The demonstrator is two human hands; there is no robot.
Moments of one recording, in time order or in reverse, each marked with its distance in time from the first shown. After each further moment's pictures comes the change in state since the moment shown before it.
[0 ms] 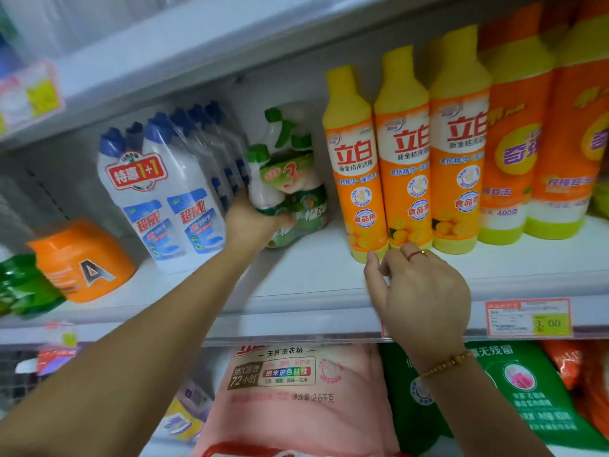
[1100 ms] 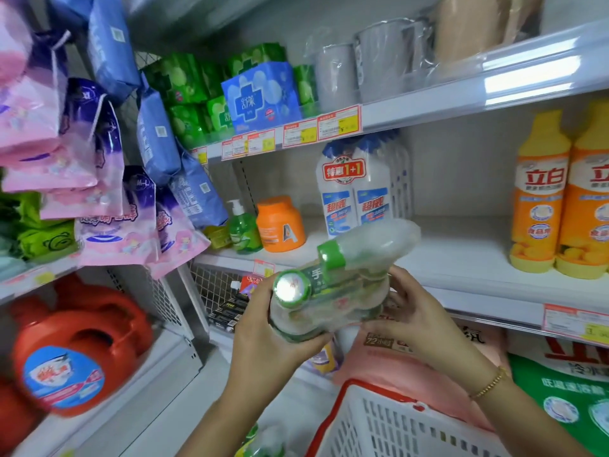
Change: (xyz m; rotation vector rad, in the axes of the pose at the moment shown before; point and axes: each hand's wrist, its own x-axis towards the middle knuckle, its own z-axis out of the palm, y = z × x) left_hand -0.253 -0.042 -0.249 -0.024 0.220 0.047; right_hand -0.029 -0.171 -0.086 1.681 -1.043 0.202
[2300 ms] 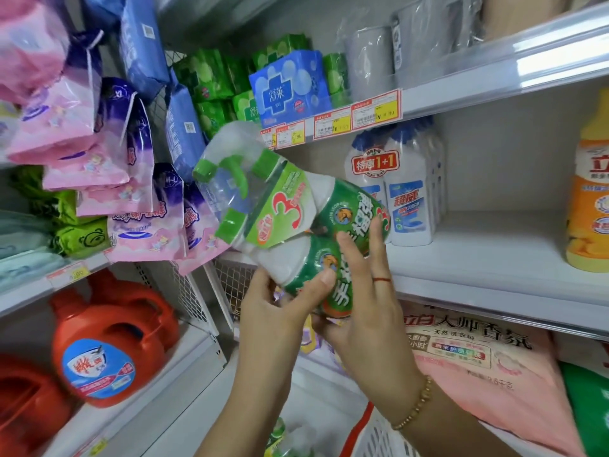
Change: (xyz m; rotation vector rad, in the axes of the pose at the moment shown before) left_hand 0.016 0.028 -0.020 -0.585 0.064 -0.198; right_hand 0.025 -0.017 0.119 -0.694 0.407 -0.474
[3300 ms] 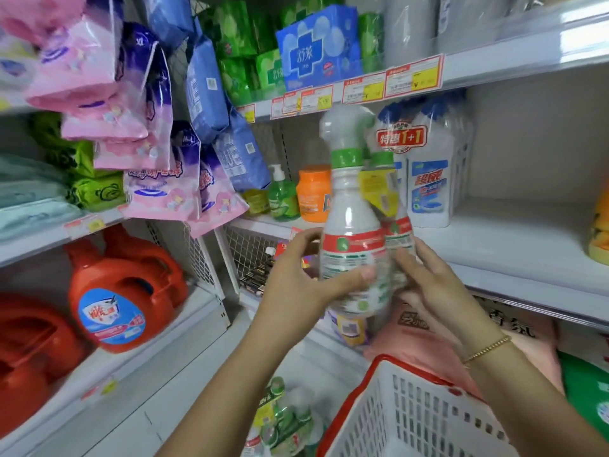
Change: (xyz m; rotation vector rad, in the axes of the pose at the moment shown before) left_hand 0.005 -0.013 -0.014 0.374 -0.112 -0.082; right_hand 0.011 0.057 -0.035 1.075 -0.307 0.759
